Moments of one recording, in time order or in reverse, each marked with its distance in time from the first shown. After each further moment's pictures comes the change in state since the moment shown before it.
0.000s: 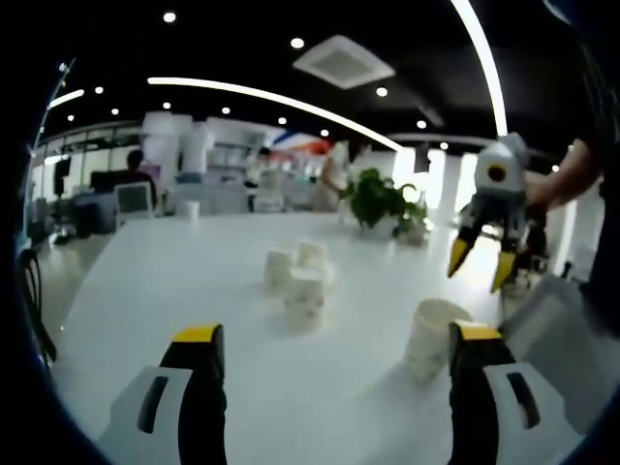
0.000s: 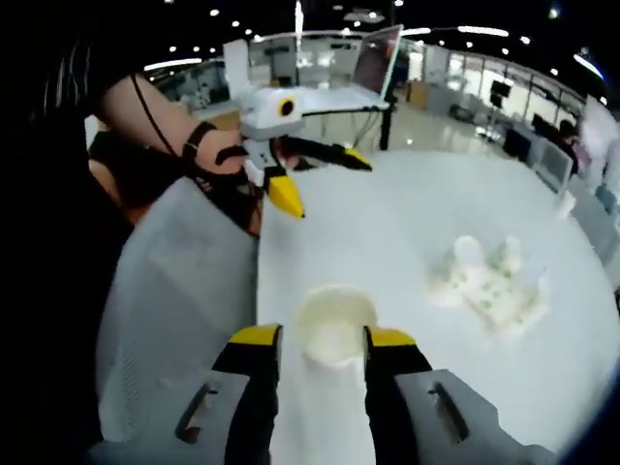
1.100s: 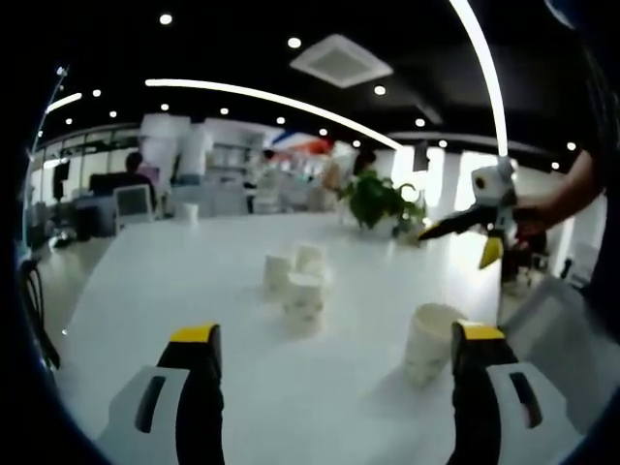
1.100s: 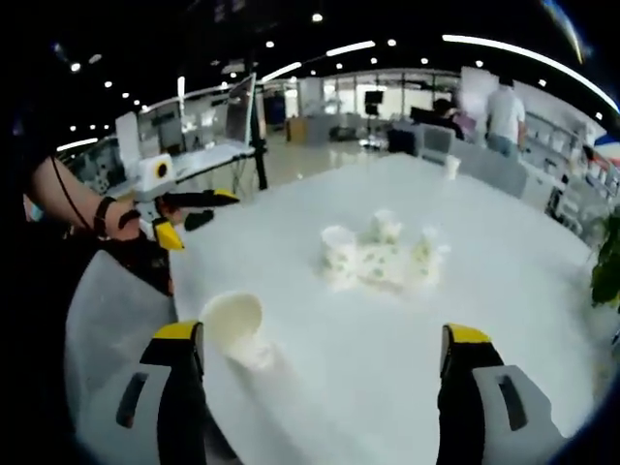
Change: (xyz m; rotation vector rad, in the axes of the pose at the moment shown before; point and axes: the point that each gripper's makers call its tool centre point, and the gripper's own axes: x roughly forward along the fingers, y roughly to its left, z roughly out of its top) left arm 0.001 -0.003 0.008 0.012 0.000 0.002; right arm -0.048 -0.069 -0.028 0.277 -0.189 -0.365
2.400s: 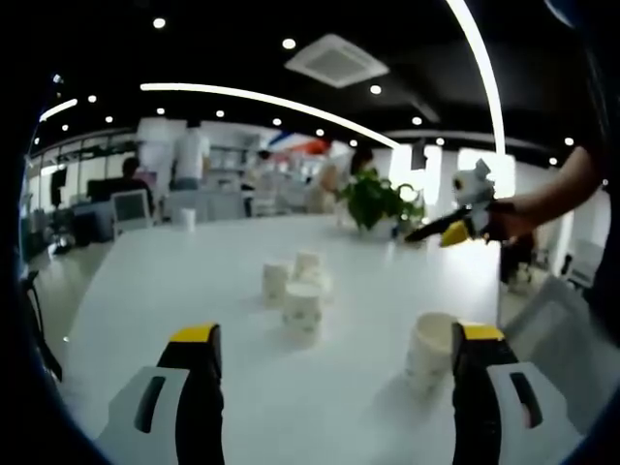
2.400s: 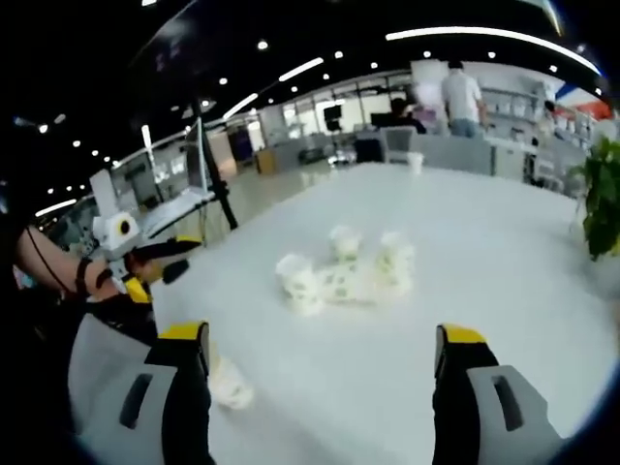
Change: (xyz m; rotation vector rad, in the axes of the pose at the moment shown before) left arm 0.009 -0.003 0.010 0.018 0.005 -0.007; right arm 0.013 -0.059 0.020 0.219 -0.106 -0.052
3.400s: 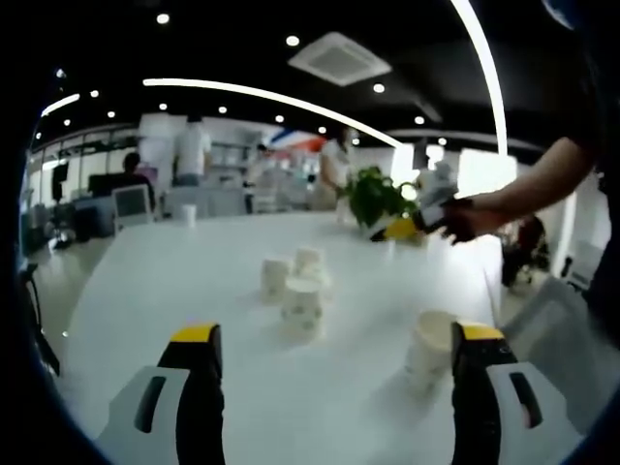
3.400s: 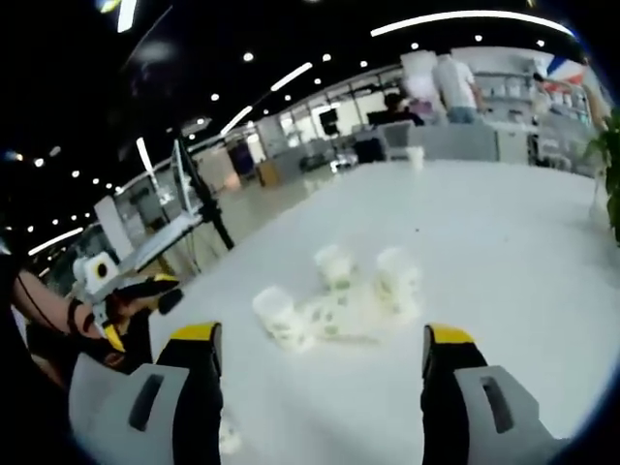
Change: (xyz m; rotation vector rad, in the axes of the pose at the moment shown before) left arm 0.000 0.004 -0.005 -0.012 0.003 0.005; right arm 0.064 -0.028 0.021 0.101 -0.024 0.049
